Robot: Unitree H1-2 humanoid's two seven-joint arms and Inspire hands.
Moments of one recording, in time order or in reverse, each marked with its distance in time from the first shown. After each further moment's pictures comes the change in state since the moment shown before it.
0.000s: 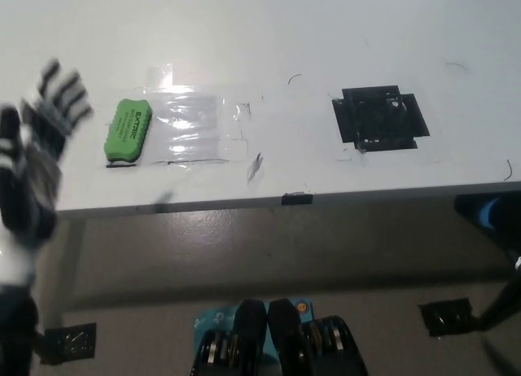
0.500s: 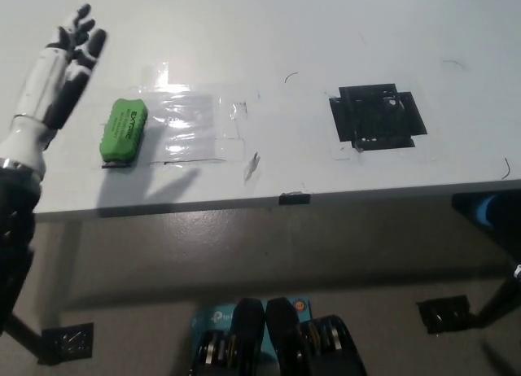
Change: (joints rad) left_arm -0.278 0.216 -0.322 0.537 0.304 -0.042 -0.019; right_arm 0.014 0.000 0.001 0.002 0.000 0.022 0.001
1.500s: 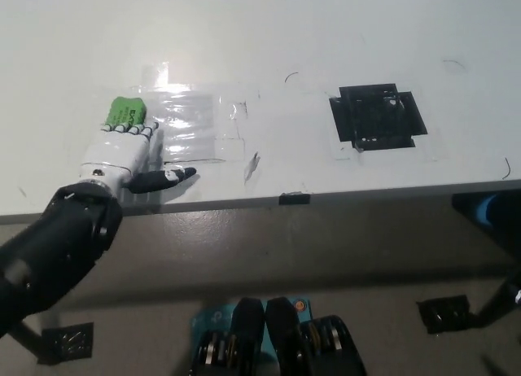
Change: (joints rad) left_arm -0.244 0.019 -0.732 0.592 0.568 0.011 -0.064; right_arm 0.065 0.000 0.002 0.008 0.001 0.001 0.006
